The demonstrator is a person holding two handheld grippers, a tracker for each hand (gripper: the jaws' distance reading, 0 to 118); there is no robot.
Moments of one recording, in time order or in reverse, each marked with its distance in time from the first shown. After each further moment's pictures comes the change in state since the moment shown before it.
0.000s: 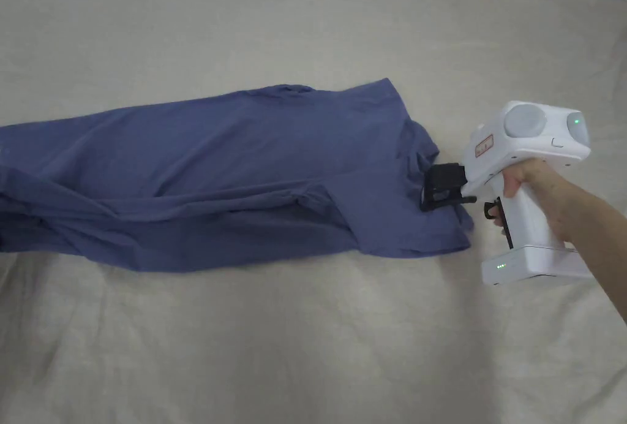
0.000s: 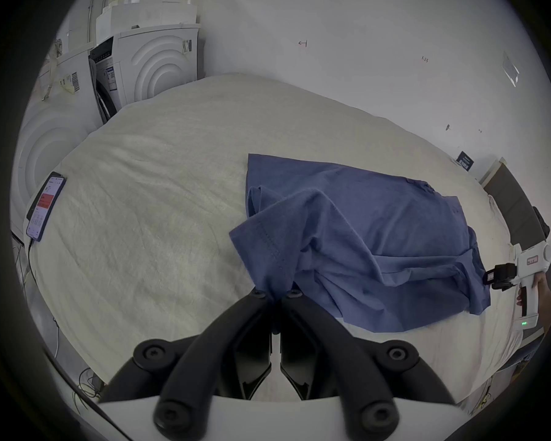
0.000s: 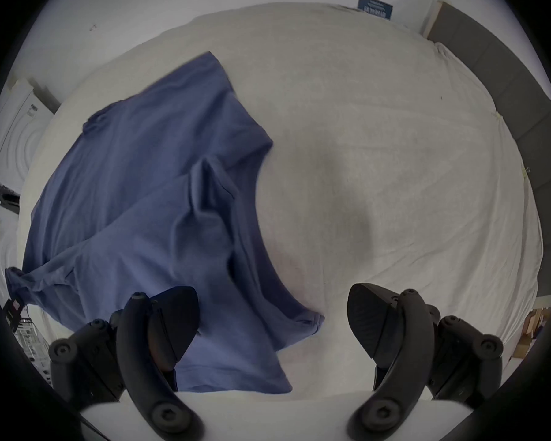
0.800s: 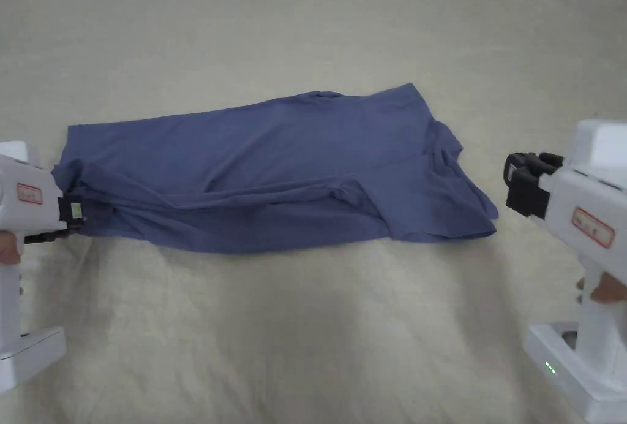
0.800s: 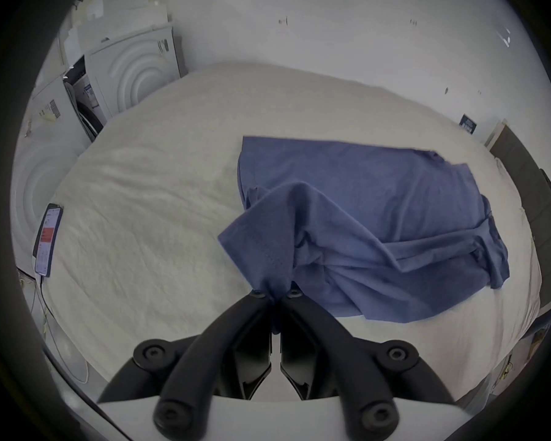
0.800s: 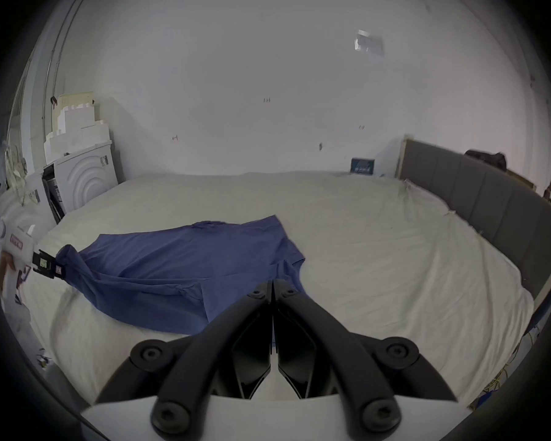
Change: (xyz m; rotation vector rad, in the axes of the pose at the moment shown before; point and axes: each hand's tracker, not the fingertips) left arm 0.002 0.019 -0.013 -0.056 0.025 -0.134; right arm -0.040 -0.164 0.162 0.749 0.065 0.114
